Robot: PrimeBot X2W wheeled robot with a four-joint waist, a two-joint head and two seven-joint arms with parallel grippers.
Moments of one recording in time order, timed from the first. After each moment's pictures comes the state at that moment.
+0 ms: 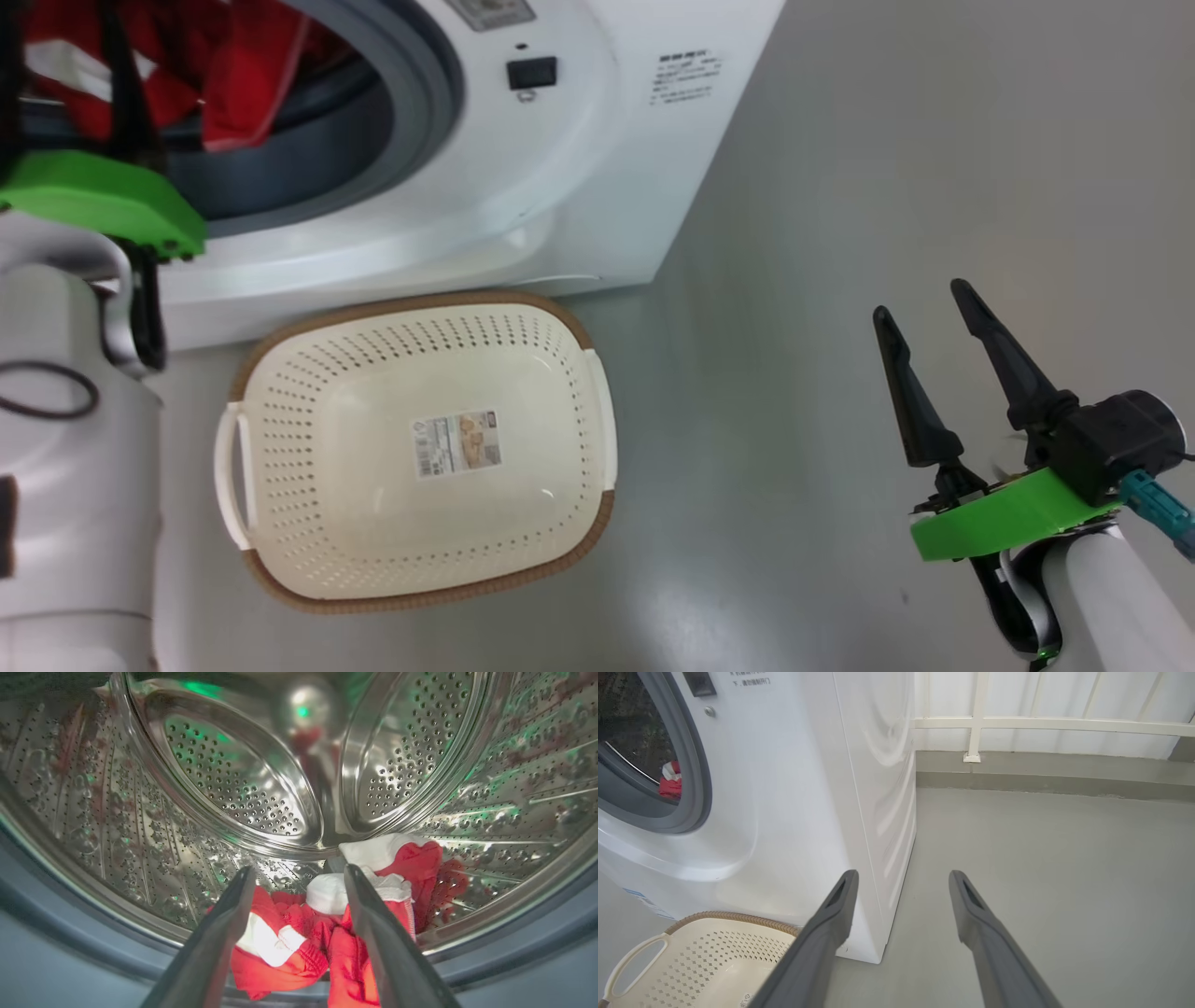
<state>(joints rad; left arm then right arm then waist) -0.99 0.14 0.10 0.83 -0.15 -0.01 -0.25 -0.22 -0.15 0.09 0.12 0.25 0.12 -0.26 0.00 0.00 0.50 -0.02</state>
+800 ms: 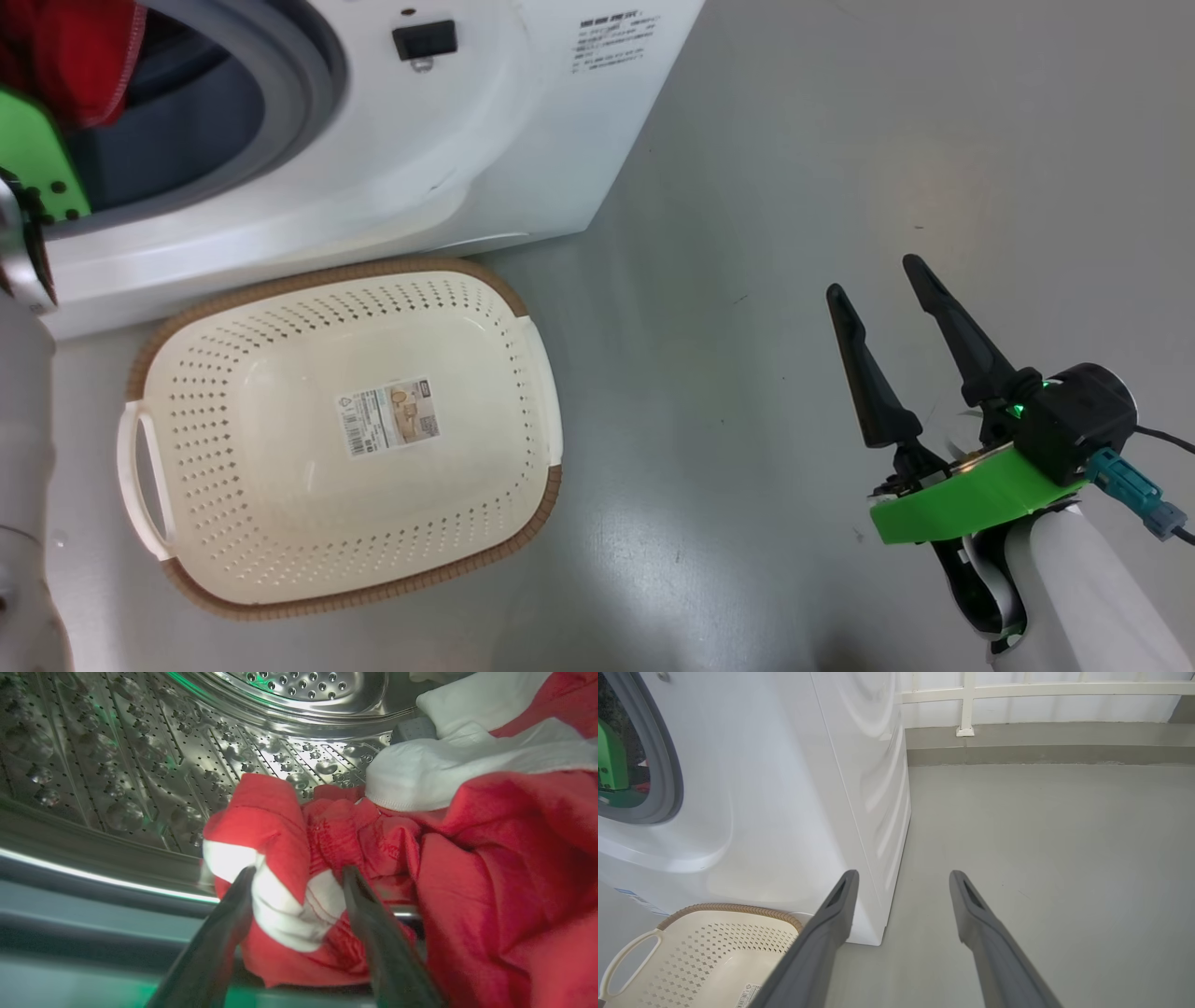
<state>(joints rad) -1.25 0.26 0.02 1.23 -0.04 0.18 -0.05 -0.27 -0.11 0.15 0.12 0.29 0.12 -0.26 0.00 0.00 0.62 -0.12</state>
